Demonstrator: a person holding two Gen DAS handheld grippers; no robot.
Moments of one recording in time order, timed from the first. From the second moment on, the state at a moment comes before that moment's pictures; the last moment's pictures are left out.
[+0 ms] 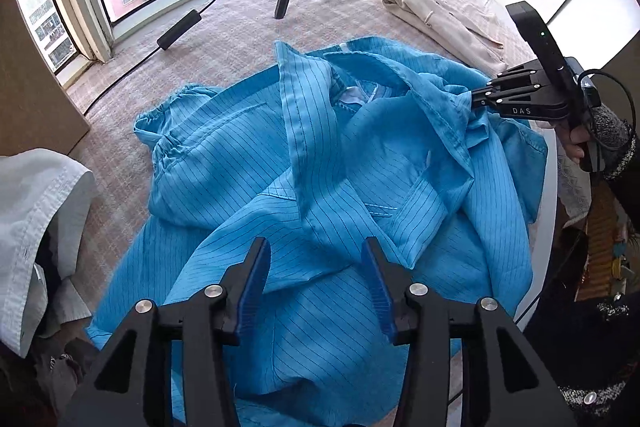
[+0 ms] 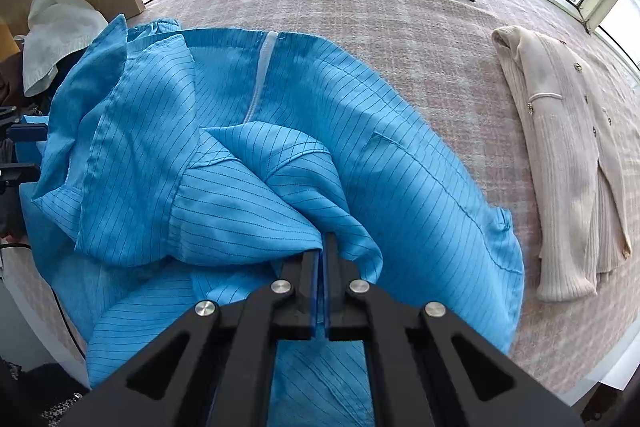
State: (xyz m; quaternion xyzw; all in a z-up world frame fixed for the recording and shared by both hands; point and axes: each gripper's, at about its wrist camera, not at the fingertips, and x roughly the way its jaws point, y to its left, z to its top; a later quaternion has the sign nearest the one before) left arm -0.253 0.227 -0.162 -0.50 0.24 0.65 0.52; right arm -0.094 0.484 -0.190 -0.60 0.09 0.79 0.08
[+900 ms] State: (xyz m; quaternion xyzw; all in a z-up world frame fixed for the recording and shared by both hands) left arm -0.312 0.233 -0.157 -0.57 0.22 0.70 0.37; right arm -0.117 0.455 -0.205 -0.62 0.02 0.78 0.08
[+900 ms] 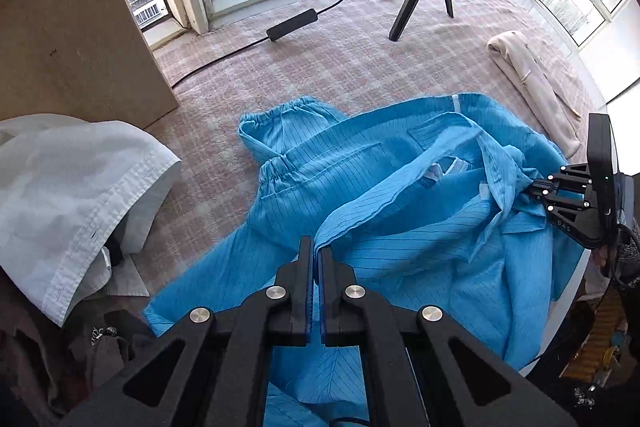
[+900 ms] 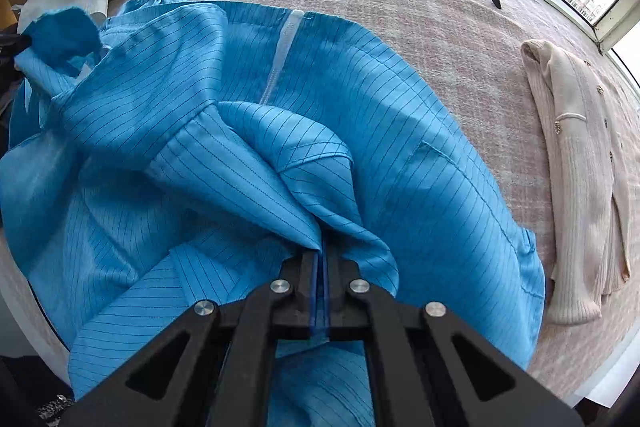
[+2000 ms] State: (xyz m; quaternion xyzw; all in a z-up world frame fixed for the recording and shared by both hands) left arm -0.303 0.232 -0.188 -0.56 0.31 0.68 0.36; right arm -0.127 0.409 -0.100 -0.49 0.28 0.83 -0.04
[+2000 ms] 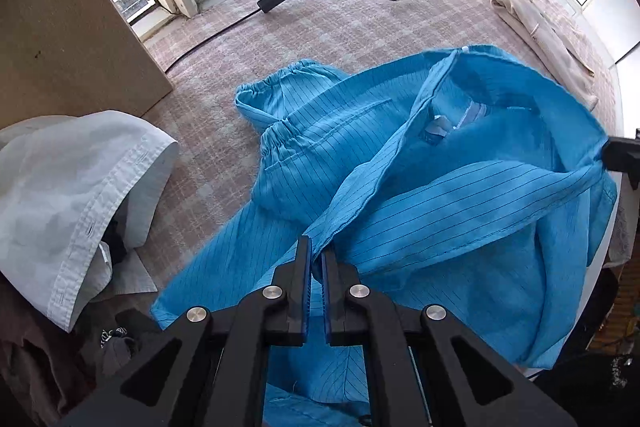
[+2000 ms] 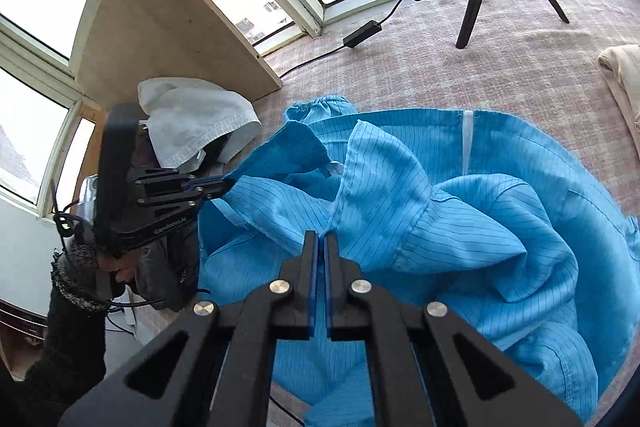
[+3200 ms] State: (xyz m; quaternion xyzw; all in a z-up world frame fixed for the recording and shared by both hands) left arm -0.310 0.212 -0.181 -0.59 0.20 0.68 0.39; right arm -0.200 0.381 -0.157 -0.59 0.14 0.79 0.00
